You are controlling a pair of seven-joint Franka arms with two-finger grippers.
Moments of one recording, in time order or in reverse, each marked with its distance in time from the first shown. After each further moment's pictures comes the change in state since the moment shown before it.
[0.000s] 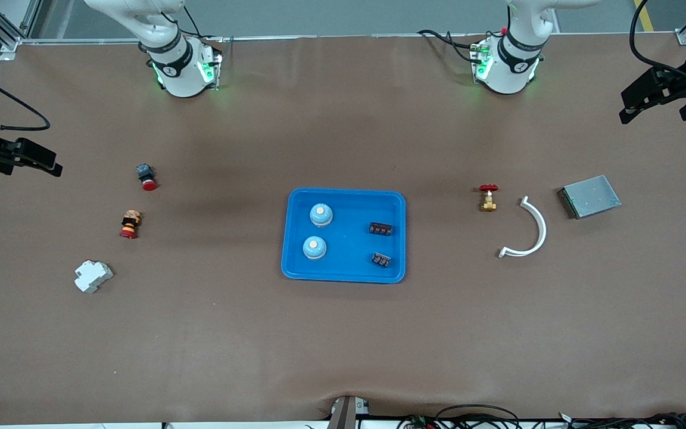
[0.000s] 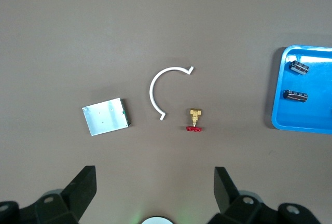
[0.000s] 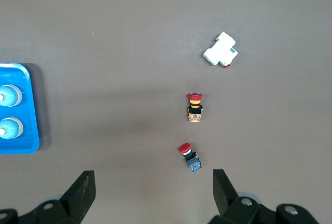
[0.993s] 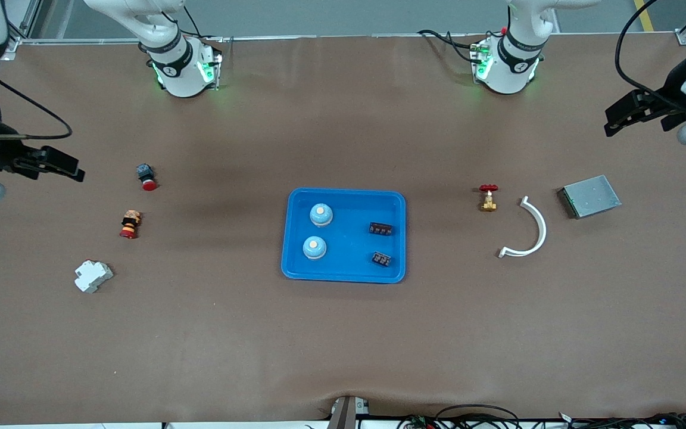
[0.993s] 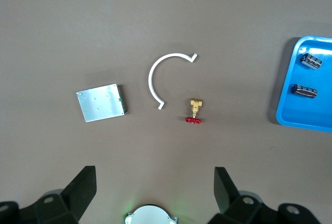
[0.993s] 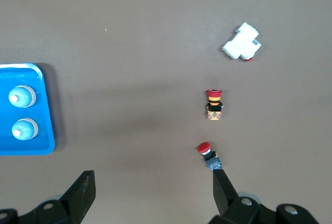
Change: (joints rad) left arm -0.008 0.052 -0.005 -0.018 0.000 -0.019 -0.068; right arm 0.040 0.000 0.013 -0.082 0.046 0.062 0.075
